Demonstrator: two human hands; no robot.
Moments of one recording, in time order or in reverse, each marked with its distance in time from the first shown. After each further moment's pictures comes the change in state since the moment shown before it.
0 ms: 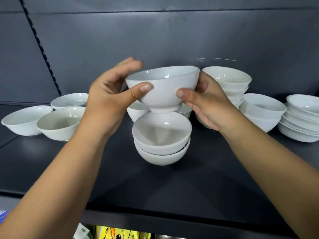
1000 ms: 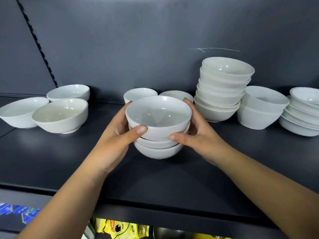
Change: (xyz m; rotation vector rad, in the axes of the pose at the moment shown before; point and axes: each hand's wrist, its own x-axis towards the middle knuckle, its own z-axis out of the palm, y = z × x) left_hand -0.061 -0.045 -0.010 -0.114 -0.240 -0.394; right_hand -0.056 0.057 0.007 -0.184 -0.024 0.228
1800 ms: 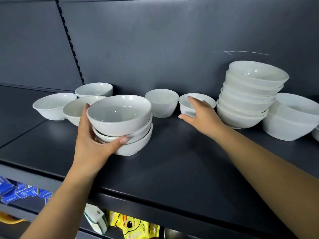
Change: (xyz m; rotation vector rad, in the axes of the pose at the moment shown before) left_hand -0.043 -0.005 -0.061 0.432 0.539 0.183; right_hand 0.083 0.010 0.001 -0.890 0.096 0.039
